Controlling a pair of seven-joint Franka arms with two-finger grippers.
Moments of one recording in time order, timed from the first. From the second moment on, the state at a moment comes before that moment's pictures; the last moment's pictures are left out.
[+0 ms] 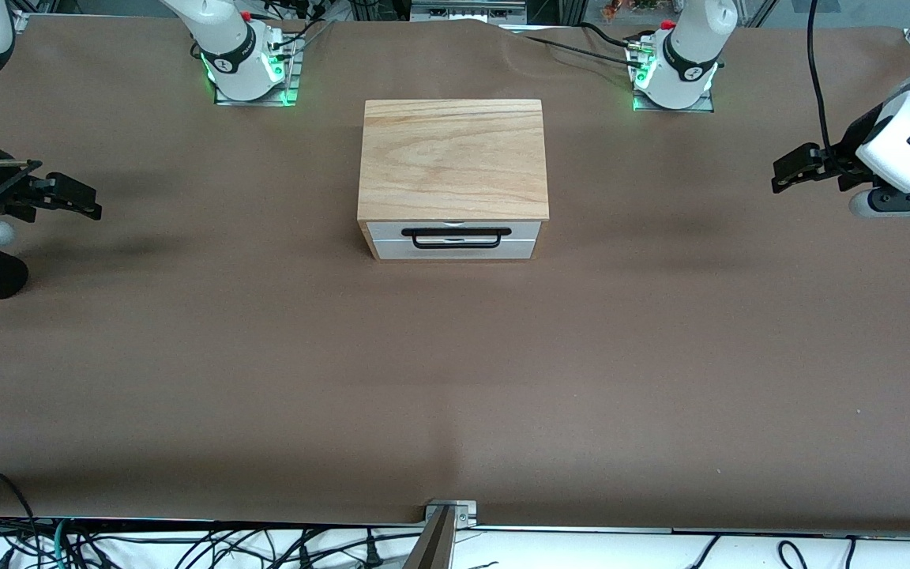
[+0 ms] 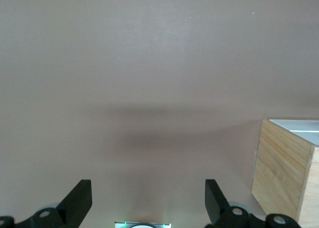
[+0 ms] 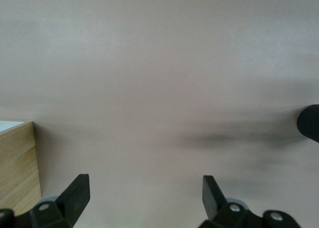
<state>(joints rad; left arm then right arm) -0.13 0.00 0.07 -1.64 -0.02 1.49 -0.11 0.06 0.09 -0.09 -1.61 0.01 1.61 -0.08</state>
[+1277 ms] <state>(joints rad) -0.13 0.00 0.07 -1.64 -0.02 1.49 -0.11 0.06 0.09 -0.09 -1.61 0.01 1.61 -0.08</state>
